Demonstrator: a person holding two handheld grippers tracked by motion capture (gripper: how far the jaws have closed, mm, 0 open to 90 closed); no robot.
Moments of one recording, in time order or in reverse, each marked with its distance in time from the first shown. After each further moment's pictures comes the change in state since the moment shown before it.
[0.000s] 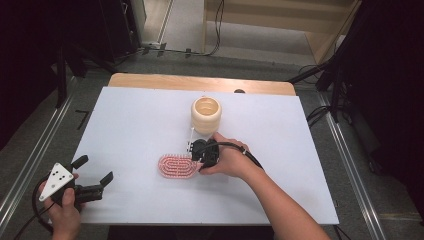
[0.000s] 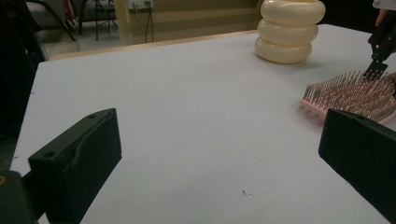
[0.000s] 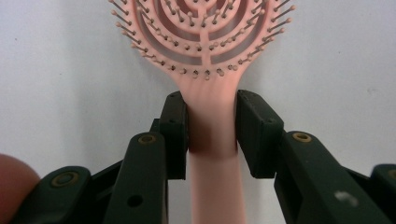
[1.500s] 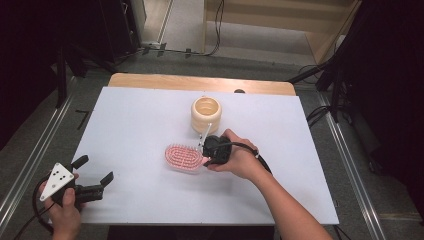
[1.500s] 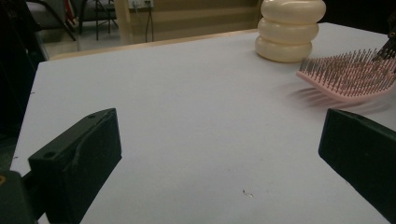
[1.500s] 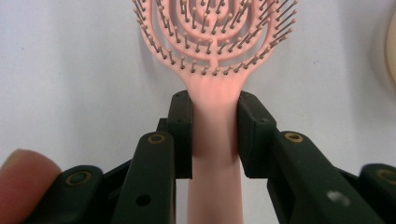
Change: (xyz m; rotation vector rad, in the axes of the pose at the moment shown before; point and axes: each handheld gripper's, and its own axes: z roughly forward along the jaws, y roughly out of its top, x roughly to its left) left arm -0.001 0.000 0.000 0.005 0.002 0.004; right arm 0.000 -0.032 -0.019 -0.153 -0.066 0.088
